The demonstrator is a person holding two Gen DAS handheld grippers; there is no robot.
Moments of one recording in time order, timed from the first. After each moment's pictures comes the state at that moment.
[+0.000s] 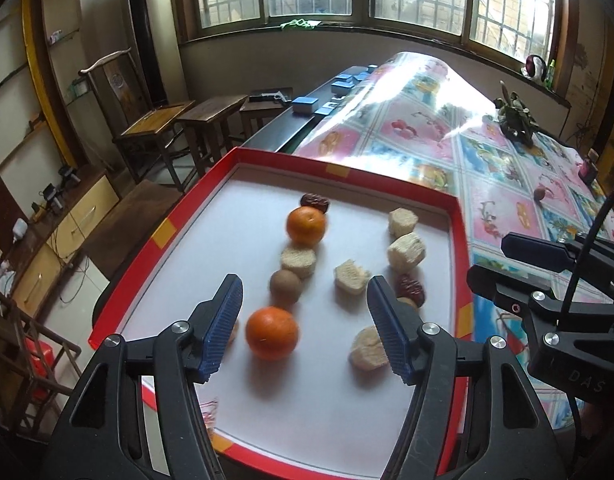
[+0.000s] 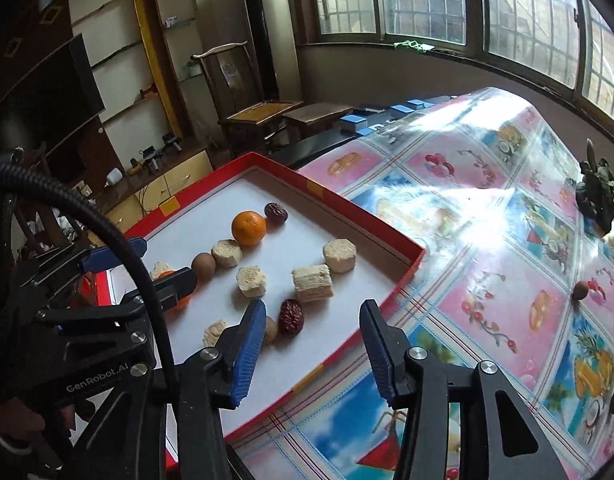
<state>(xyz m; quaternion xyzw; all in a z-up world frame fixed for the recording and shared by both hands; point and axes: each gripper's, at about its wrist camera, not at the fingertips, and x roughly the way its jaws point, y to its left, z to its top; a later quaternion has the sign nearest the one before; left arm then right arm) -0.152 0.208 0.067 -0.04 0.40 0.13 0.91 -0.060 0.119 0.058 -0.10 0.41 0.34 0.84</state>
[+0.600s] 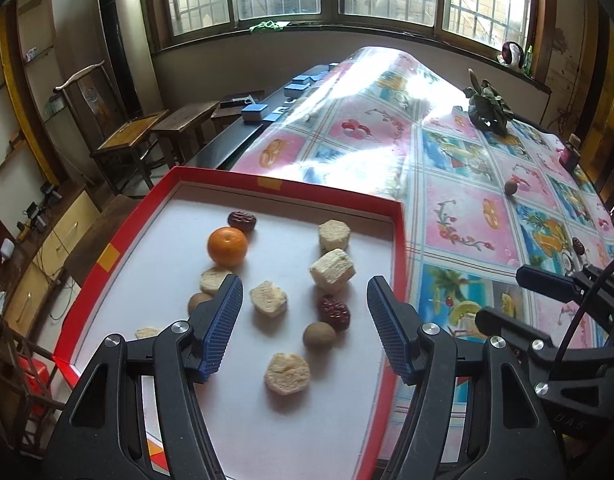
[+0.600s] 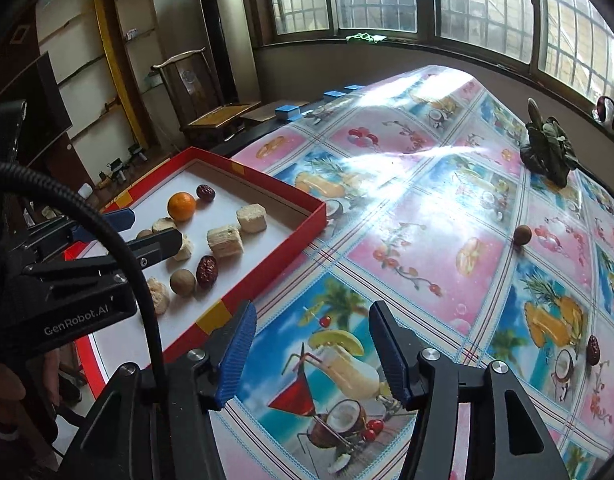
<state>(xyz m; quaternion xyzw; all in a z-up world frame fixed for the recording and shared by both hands) -0.124 0.161 0.070 -0.03 0.41 0.10 0.91 -0.062 0.045 0.047 -0.09 0.43 0.28 0.85</state>
